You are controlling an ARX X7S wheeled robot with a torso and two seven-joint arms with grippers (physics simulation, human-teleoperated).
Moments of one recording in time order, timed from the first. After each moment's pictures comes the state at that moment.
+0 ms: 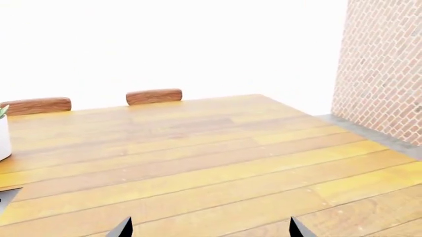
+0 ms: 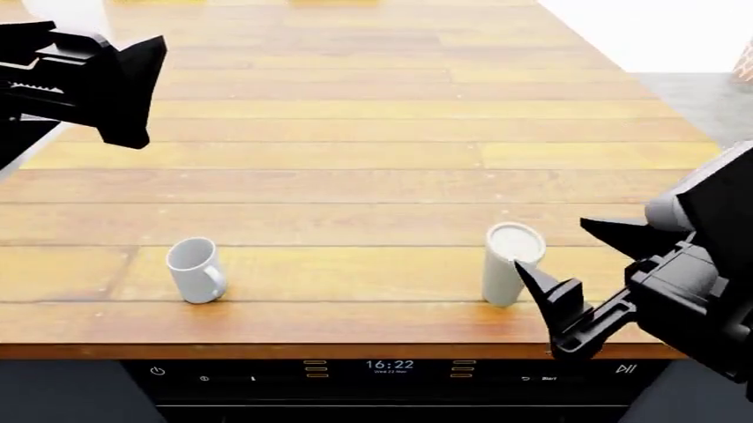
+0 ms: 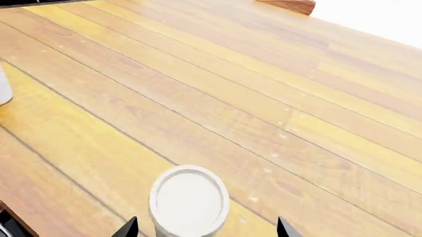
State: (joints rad) left arm -1.31 -0.82 0.00 0.29 -1.94 -1.36 -0.86; right arm 0.72 0.88 0.17 -0.64 1.53 1.45 0.27
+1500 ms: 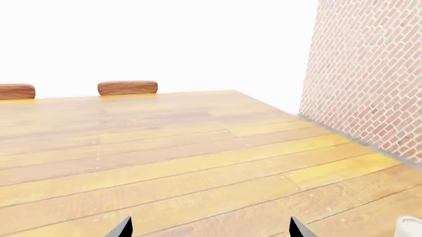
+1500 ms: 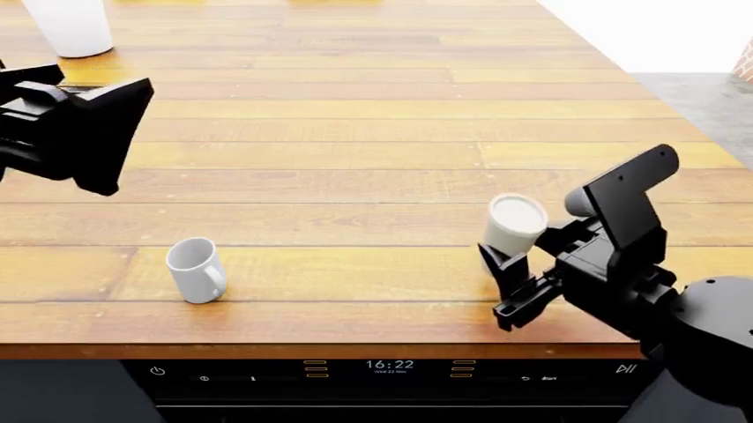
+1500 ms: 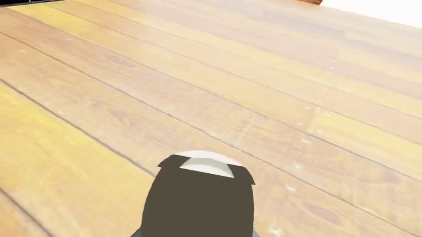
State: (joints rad) left arm -1.09 -0.90 -0.18 0.33 -1.86 -1.34 -0.57; right arm 0.71 0.74 -0.13 -0.51 1.07 1.22 0.06
